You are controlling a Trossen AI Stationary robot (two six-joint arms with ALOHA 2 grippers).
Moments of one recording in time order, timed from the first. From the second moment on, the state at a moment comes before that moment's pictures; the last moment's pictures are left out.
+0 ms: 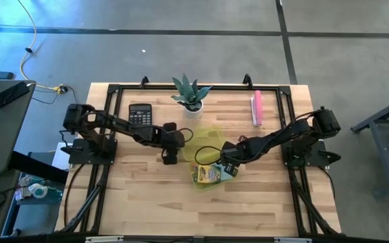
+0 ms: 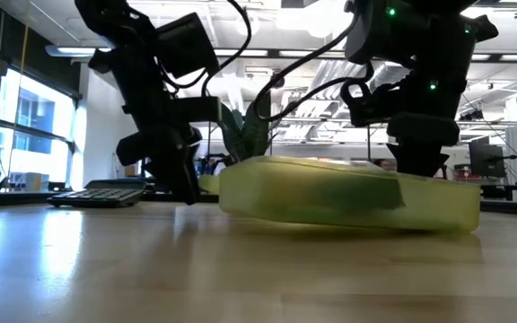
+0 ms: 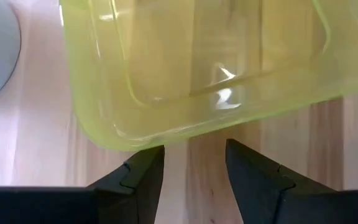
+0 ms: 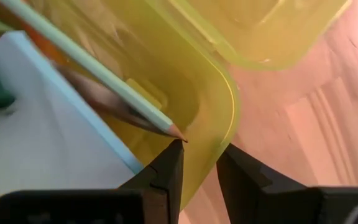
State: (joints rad) left arm 0.12 1.67 0.84 -0.27 -0.21 0.06; right arm 0.21 1.66 0.90 -0.63 0.23 0.64
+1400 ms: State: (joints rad) left arm -0.12 1.67 1.04 -0.37 -0.35 0.19; right arm 0.21 1.66 0.90 -0.72 0.28 0.79
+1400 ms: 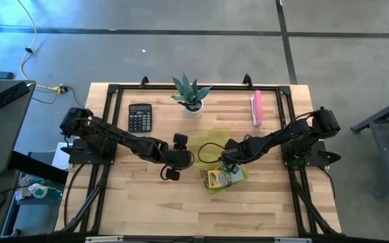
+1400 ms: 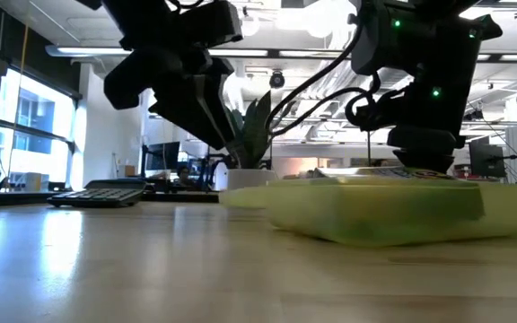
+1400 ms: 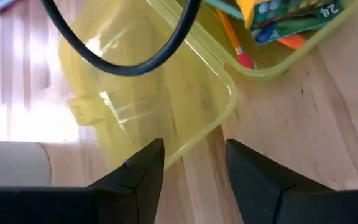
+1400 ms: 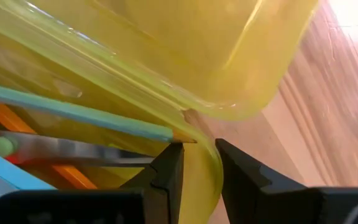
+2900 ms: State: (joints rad) left arm 0.06 1.86 0.99 -0.25 -0.07 -0.16; right arm 0.21 1.66 0.90 -0.69 0.29 0.78
